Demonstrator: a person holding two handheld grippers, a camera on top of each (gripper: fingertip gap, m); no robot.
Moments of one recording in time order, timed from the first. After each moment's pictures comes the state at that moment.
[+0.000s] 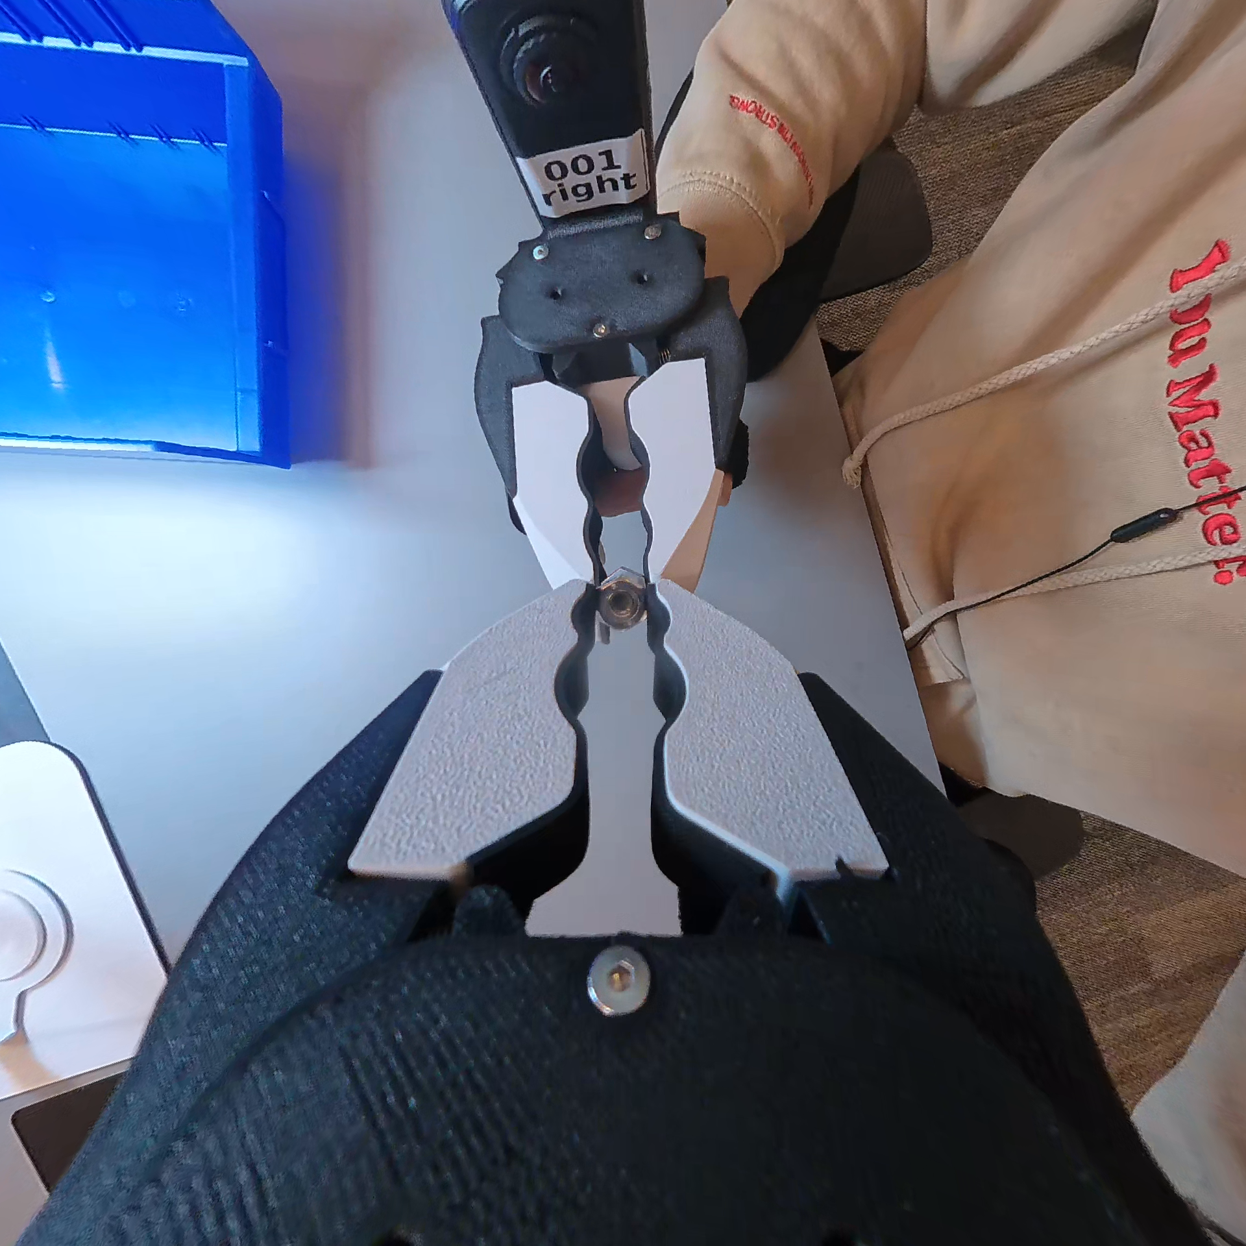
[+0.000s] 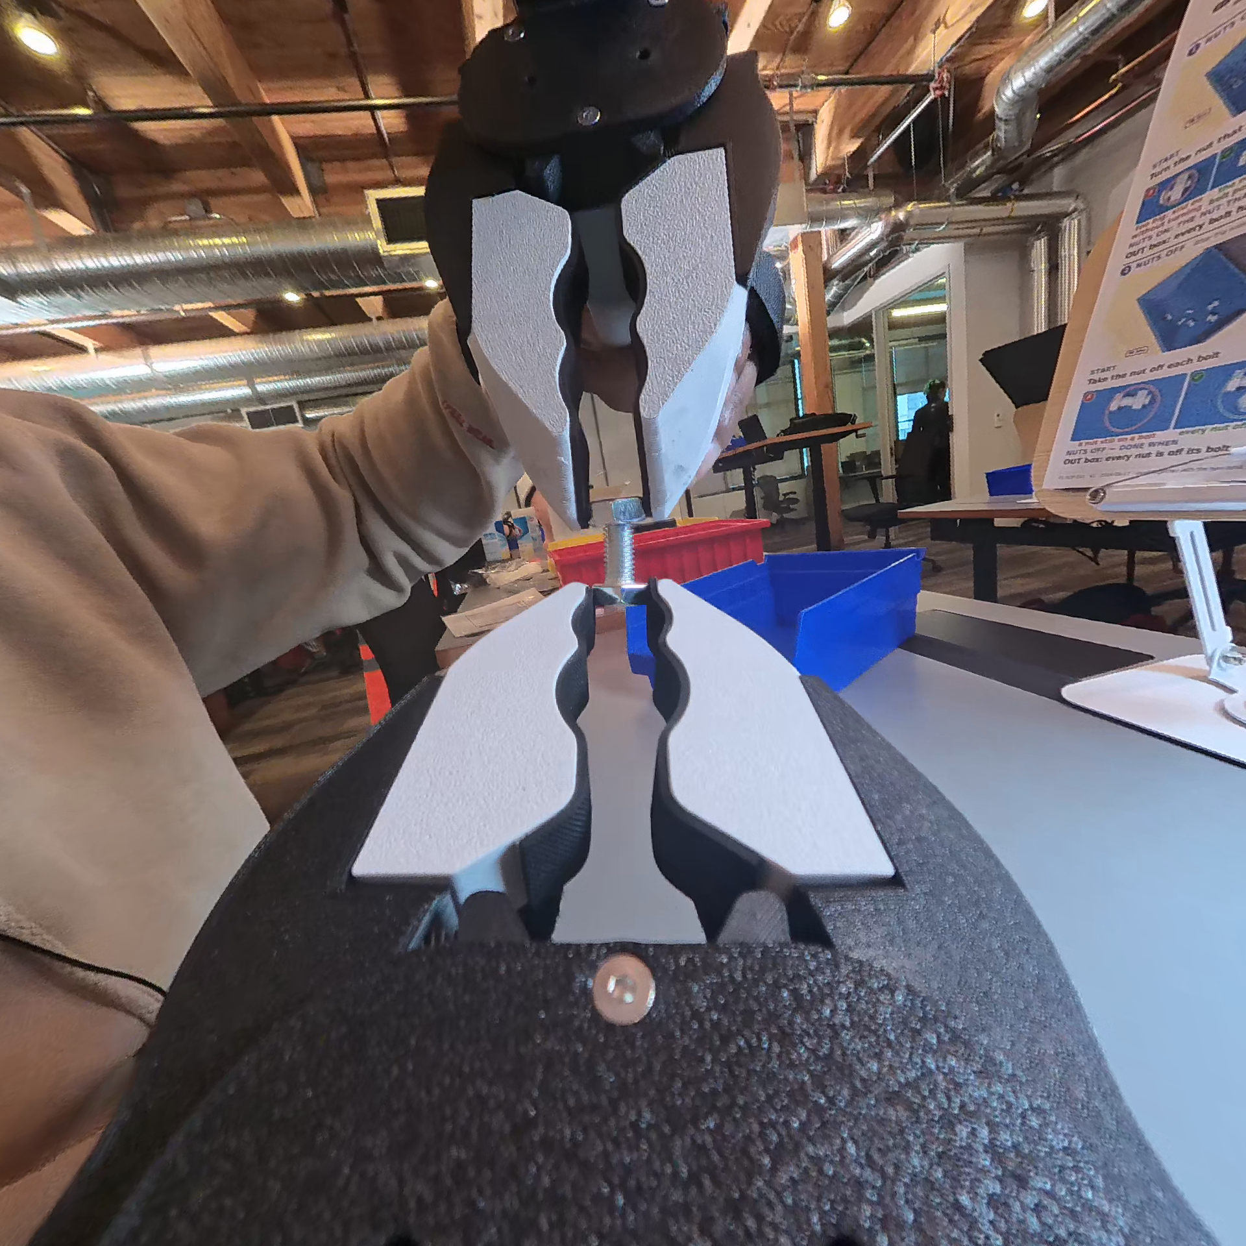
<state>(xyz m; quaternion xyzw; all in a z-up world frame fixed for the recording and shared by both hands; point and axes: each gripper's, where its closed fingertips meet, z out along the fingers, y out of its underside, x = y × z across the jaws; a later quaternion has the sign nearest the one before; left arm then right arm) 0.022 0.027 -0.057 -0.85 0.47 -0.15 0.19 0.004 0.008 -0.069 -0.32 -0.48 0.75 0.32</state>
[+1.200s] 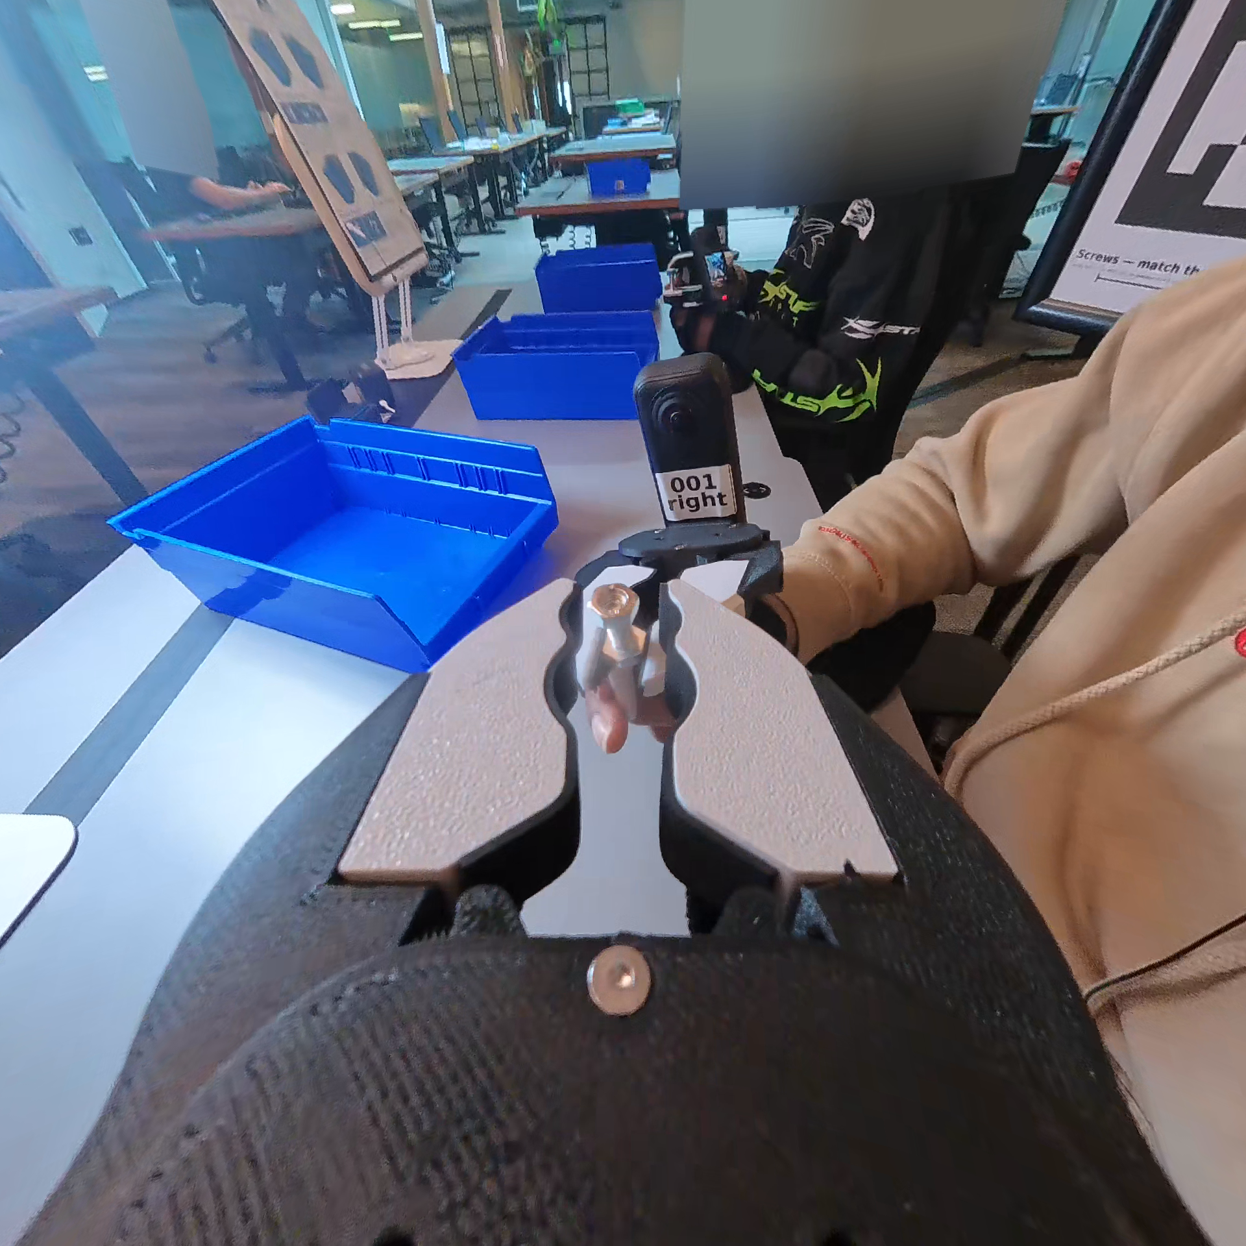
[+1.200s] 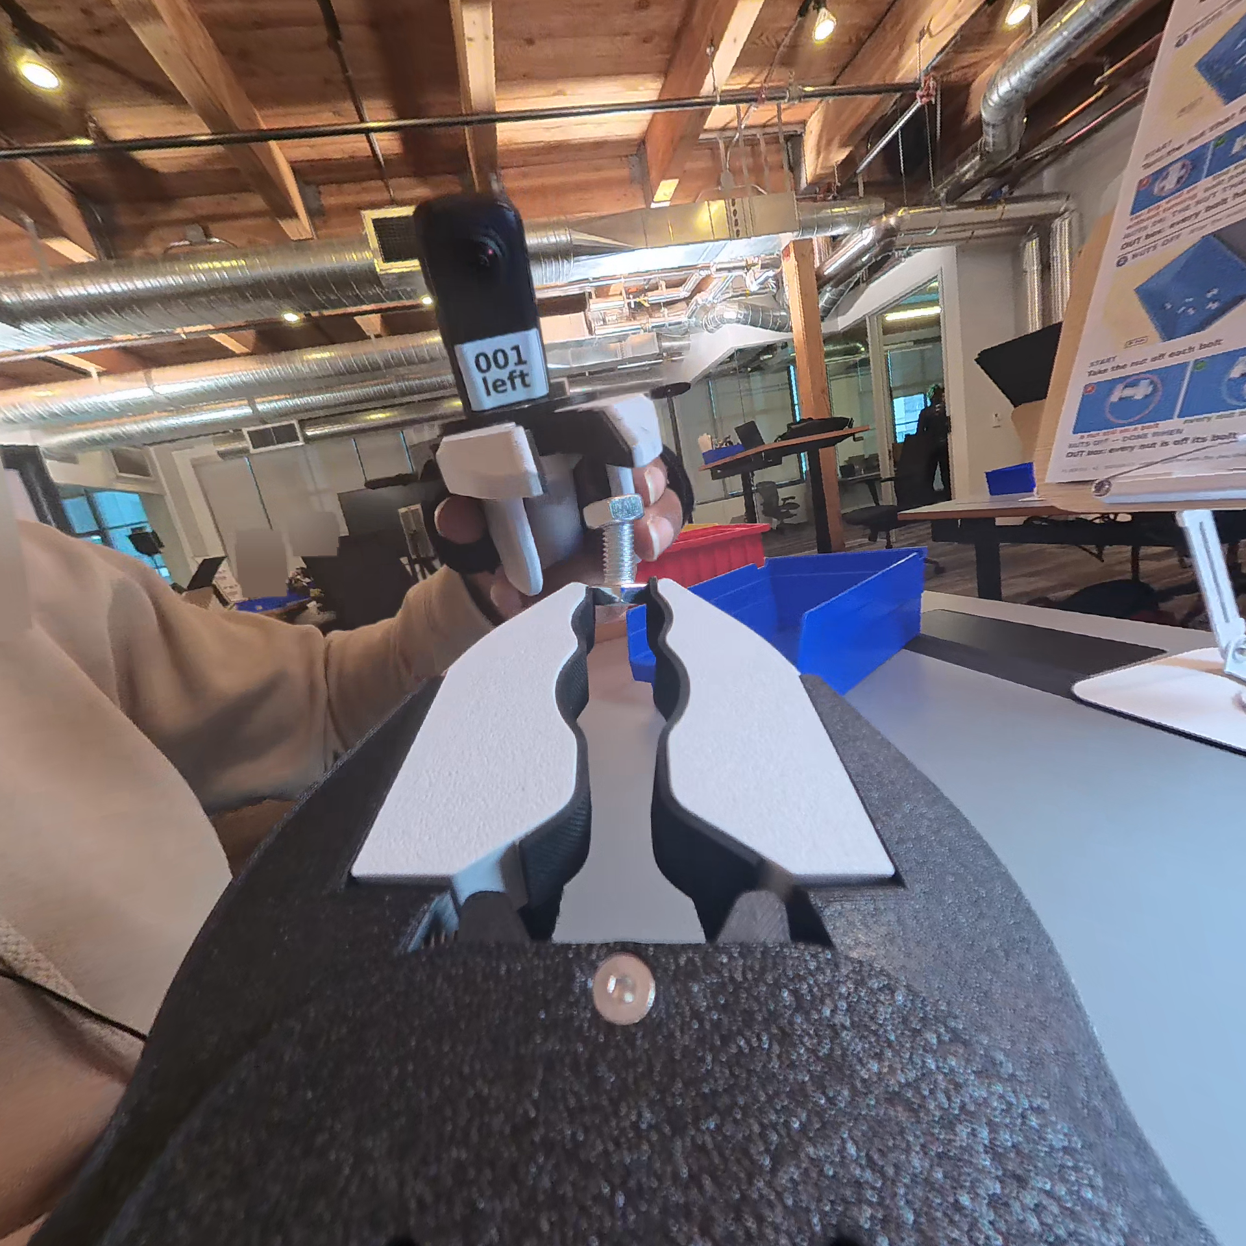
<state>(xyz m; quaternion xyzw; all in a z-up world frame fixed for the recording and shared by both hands) 0.013 0.021 -0.041 -0.72 0.28 -0.19 0.60 0.000 0.006 -0.070 -0.32 -0.47 0.76 0.32</state>
